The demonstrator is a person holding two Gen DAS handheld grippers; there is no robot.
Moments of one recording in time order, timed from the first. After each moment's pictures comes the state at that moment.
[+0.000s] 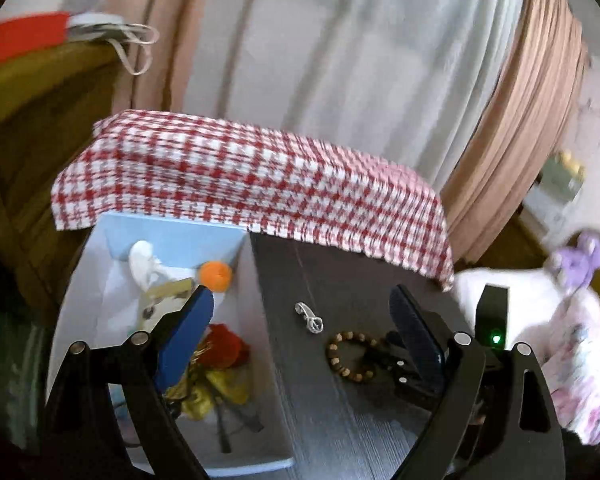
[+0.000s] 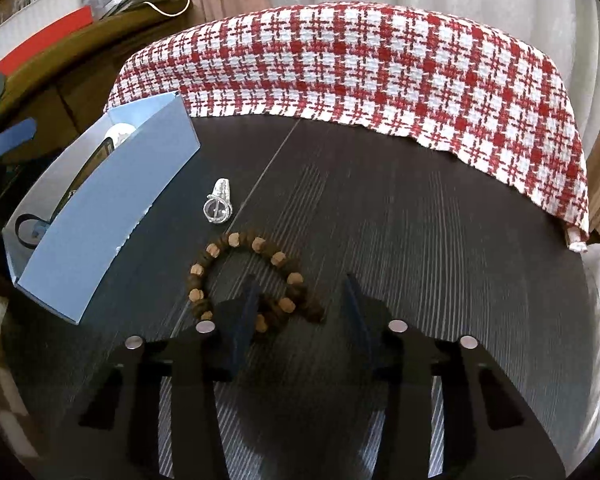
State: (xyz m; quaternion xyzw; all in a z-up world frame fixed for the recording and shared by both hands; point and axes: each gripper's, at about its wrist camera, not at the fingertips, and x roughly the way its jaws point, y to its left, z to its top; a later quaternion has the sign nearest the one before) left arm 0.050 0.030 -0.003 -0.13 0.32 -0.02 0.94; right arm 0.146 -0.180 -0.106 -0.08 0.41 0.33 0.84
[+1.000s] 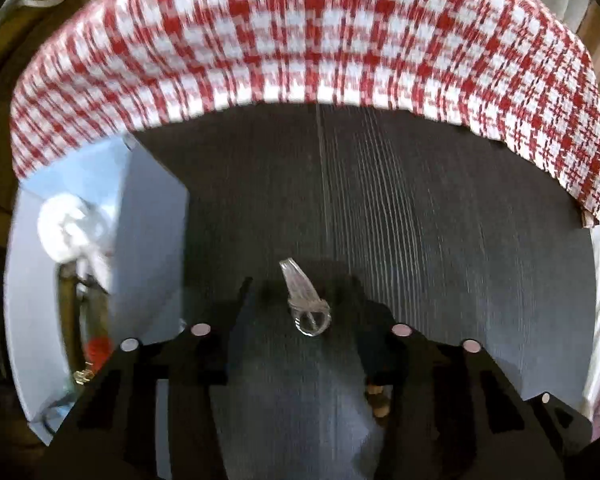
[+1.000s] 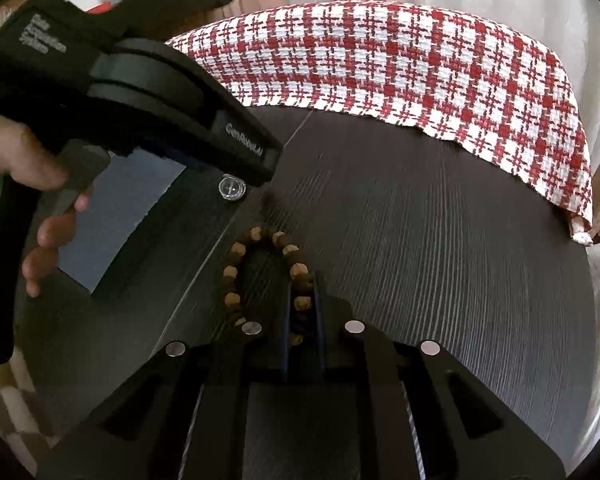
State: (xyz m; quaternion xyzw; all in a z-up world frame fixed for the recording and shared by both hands) left arm 0.190 -0.031 -0.112 -0.04 0.60 0.13 0.79; right arm 0.143 -0.177 -0.109 -0.07 0.42 0.37 0.83
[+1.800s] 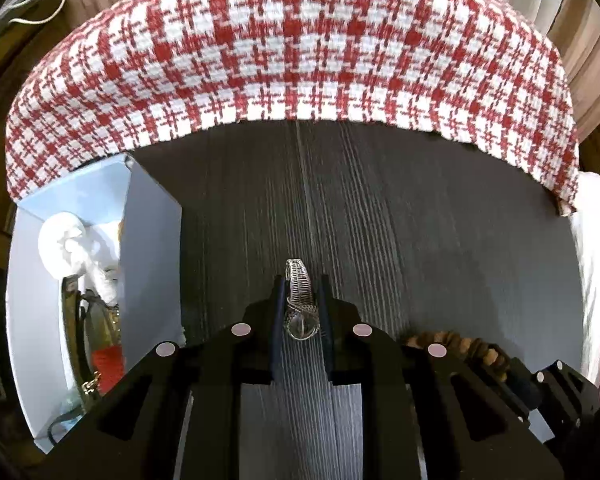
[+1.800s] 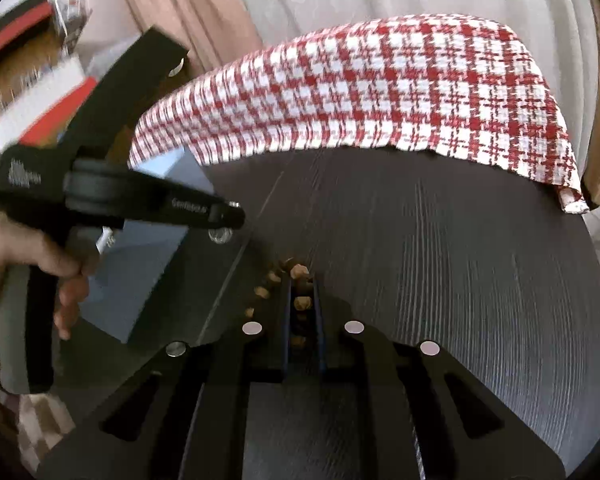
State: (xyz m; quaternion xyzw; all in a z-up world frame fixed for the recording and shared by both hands) left arm 0.187 -0.054 -0.100 -0.03 0.57 0.09 0.82; right arm 0.149 -0.230 -0.094 0.08 0.39 0.36 0.84
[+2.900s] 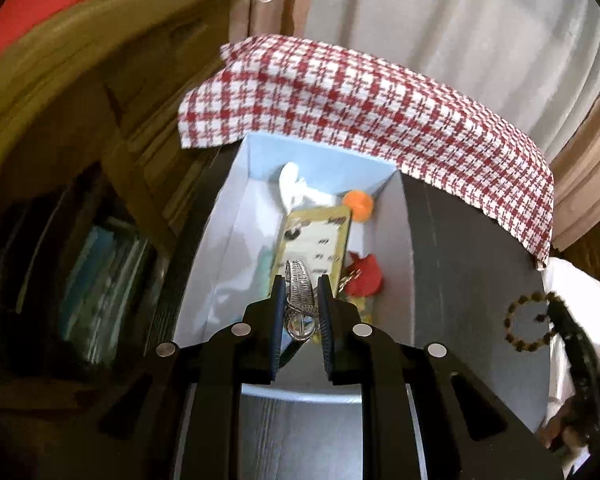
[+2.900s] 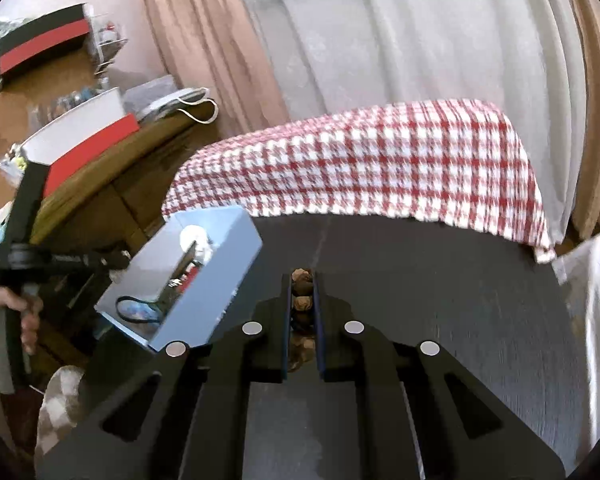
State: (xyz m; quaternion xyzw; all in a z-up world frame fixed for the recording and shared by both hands) left arm 0.024 0.101 -0.016 -0.16 0.46 0.15 0.86; right arm 0.075 -0.192 -0.013 0.06 0.30 0.34 0.89
